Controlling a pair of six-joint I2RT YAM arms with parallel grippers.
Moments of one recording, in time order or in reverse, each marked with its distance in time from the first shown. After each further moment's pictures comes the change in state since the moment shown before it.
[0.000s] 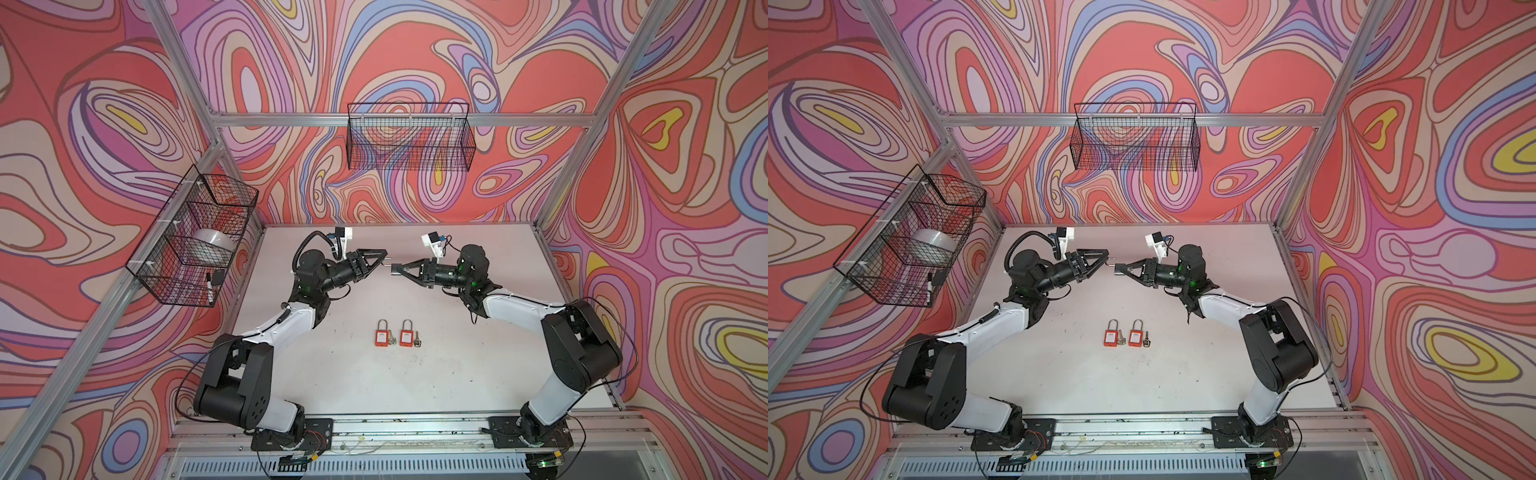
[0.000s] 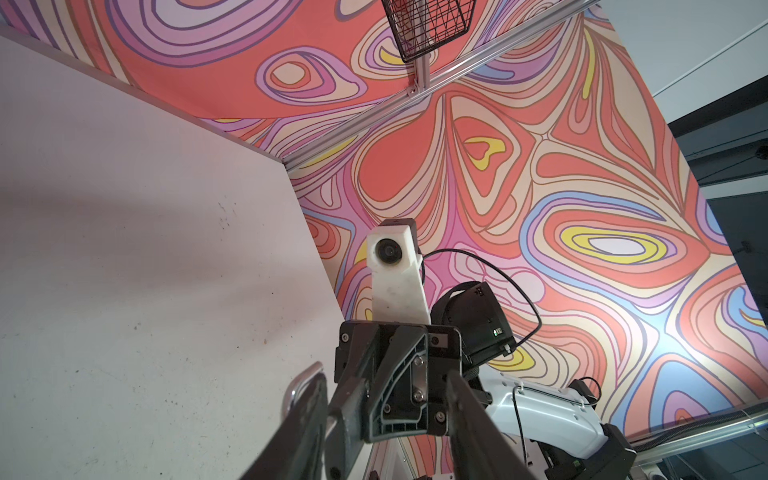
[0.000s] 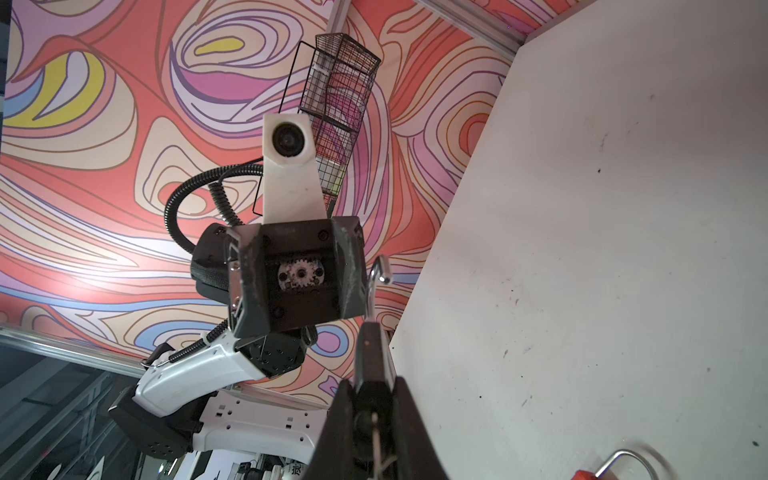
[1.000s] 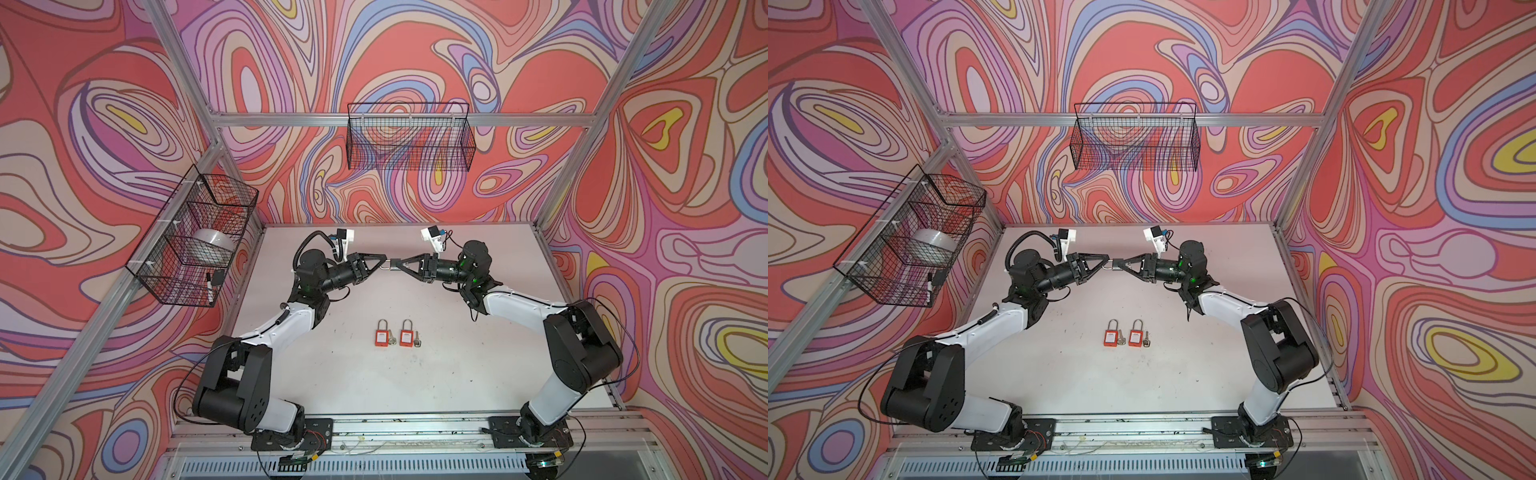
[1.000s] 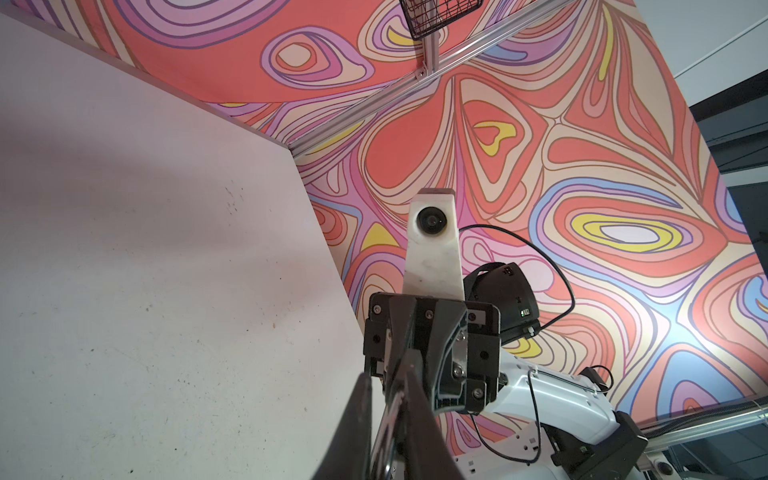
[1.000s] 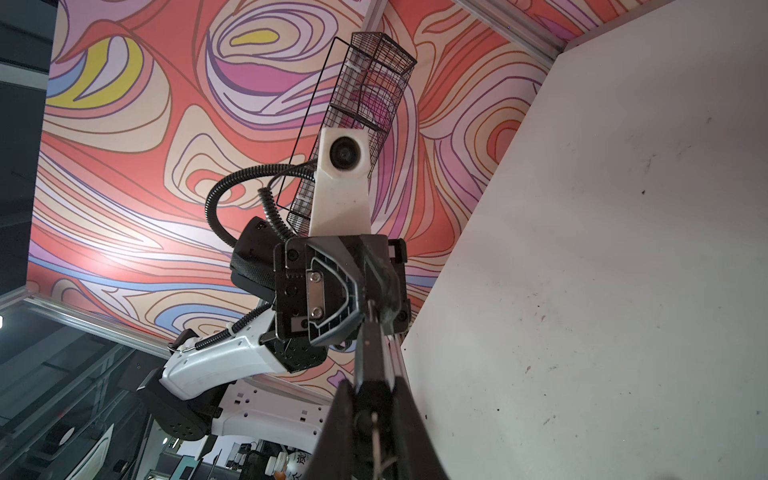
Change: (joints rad) left arm 0.001 -0.013 0.000 -0.067 0.026 0.045; right arm 0.000 -0.004 0.032 0.032 -0.032 0.013
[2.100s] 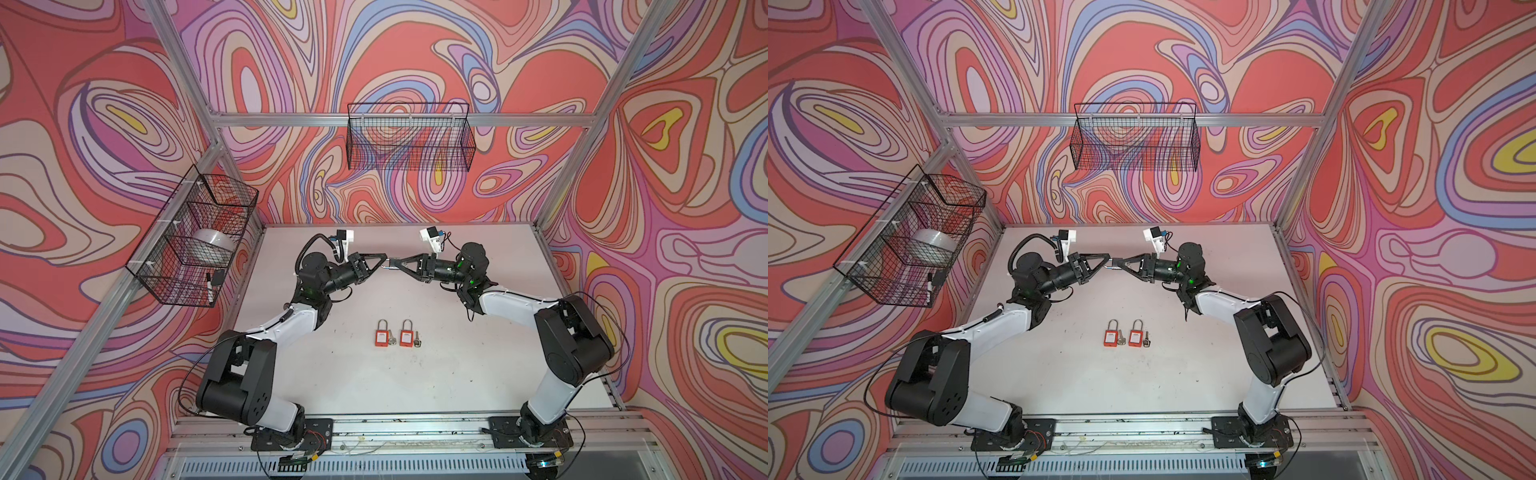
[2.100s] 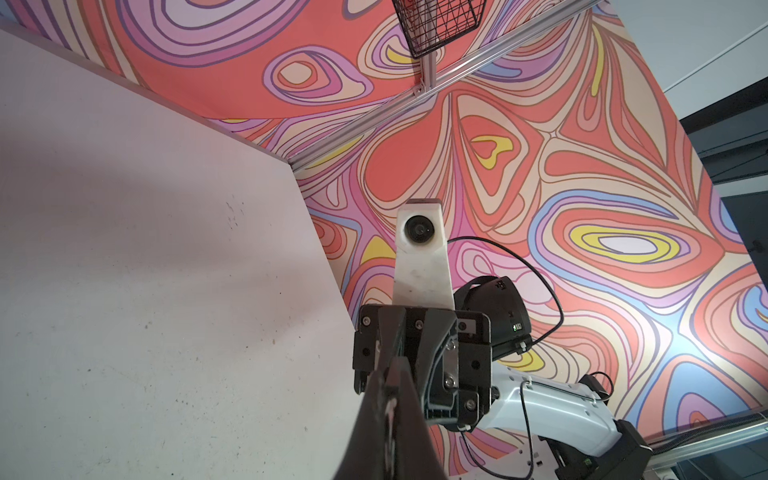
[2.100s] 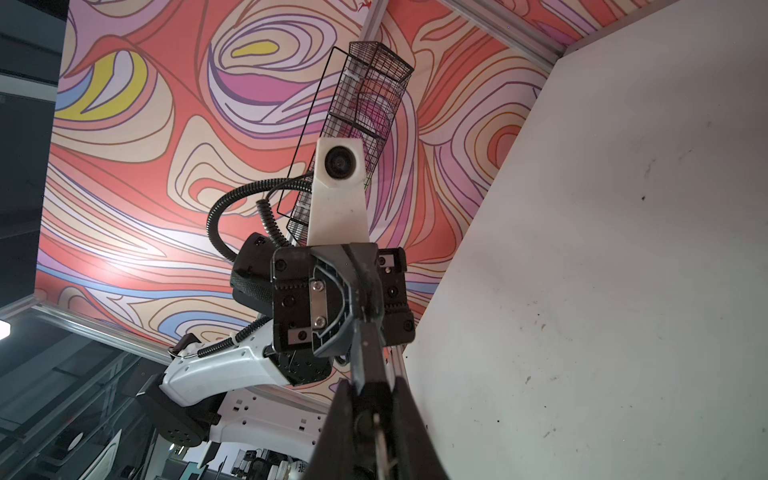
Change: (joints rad) left arm -0.023 0.040 -0.021 0.104 -0.050 -0.034; right arm 0.004 0.056 0.005 0.084 0.011 0.041
